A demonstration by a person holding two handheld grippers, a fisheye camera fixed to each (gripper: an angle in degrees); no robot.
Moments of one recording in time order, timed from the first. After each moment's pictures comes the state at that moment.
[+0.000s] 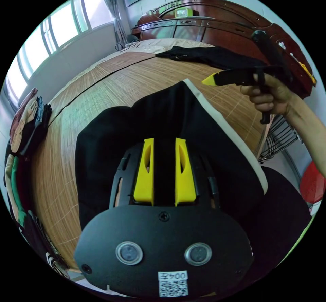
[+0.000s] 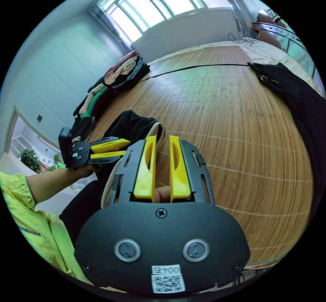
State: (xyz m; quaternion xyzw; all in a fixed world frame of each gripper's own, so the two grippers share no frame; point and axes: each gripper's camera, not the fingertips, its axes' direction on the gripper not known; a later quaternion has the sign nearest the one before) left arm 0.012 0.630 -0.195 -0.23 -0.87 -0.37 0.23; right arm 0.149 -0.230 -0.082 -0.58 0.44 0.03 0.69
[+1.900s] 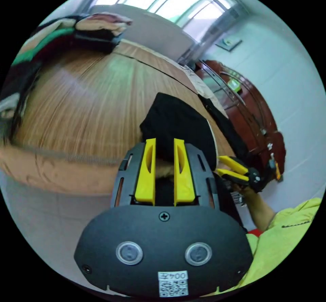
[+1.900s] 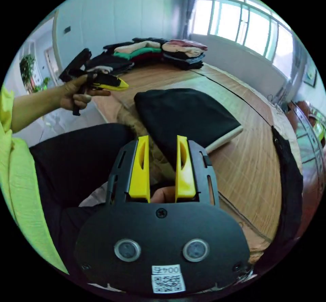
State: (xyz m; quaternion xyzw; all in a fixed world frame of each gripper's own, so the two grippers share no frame) left arm 0.275 0.371 -0.009 0.19 -0.88 -0.37 0.23; right arm -0.185 0.073 0.115 -0.70 0.33 -0.21 0.59
